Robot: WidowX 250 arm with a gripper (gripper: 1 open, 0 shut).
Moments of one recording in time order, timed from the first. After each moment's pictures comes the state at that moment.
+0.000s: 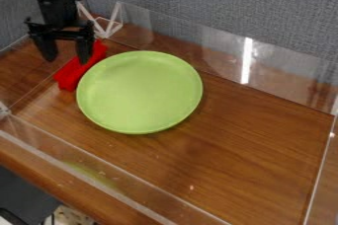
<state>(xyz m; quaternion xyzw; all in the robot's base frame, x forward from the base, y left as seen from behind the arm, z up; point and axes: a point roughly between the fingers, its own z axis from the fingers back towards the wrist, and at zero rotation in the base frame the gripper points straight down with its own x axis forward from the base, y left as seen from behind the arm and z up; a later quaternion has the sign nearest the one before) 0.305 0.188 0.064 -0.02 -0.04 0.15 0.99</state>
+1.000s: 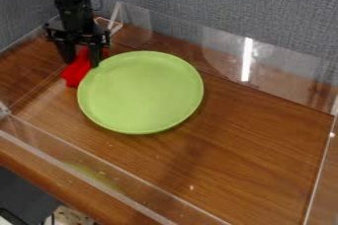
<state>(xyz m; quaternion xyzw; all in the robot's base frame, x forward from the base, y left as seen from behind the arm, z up) 0.324 0.175 0.038 0.00 -0.04 0.14 0.99</state>
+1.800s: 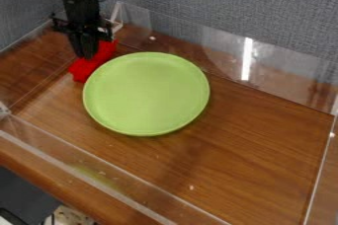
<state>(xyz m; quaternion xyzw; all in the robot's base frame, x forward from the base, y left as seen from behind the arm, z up) 0.340 0.183 0.054 0.00 -0.04 0.08 1.00</state>
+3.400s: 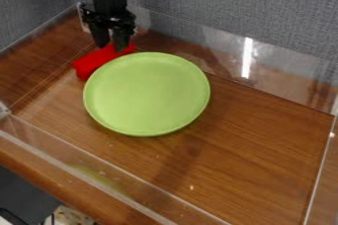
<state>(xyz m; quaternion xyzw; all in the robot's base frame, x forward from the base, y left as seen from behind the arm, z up) 0.377 0.161 0.054 -0.02 -0.03 0.00 1.00</state>
